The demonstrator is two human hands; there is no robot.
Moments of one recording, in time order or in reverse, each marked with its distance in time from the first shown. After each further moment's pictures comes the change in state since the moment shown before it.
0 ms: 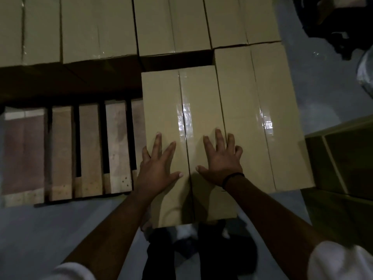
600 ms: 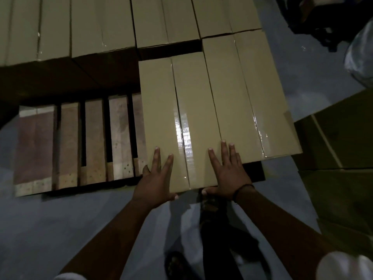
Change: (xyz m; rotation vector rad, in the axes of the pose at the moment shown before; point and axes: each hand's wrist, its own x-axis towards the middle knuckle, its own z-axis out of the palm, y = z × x) left_hand -0.115 0.002 0.054 0.176 -0.158 -0.001; right_hand -0.114 0.037 0.080 -0.047 -0.039 -0.088
